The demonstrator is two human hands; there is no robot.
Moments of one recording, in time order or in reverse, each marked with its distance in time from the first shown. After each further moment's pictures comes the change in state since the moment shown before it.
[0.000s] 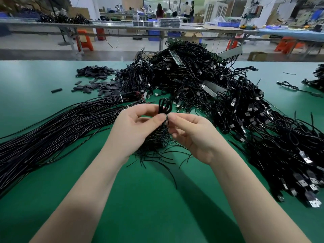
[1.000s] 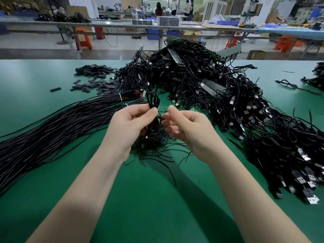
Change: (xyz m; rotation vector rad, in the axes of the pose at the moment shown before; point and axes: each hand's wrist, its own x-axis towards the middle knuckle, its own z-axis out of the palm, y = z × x) left_hand 0.004 -0.007 -0.002 -0.149 0.130 -0.265; right_hand 0.002 0.005 0.001 -0.260 0.078 -0.160
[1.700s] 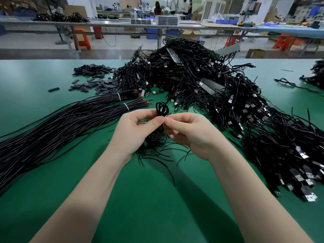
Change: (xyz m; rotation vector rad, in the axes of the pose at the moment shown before) left_hand 0.002 -0.015 0.003 0.153 -0.144 0.220; right_hand -0.002 -0.005 -0.007 0.124 -0.069 0.198
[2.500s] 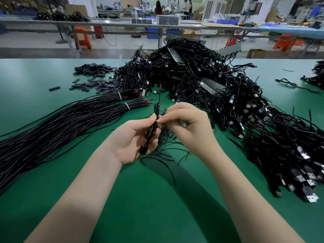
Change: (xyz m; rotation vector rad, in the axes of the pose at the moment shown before) left_hand 0.002 0.005 -0.010 -0.672 -0.178 -0.744; right_hand 0.006 0.009 0.002 -0.643 0.080 -0.891
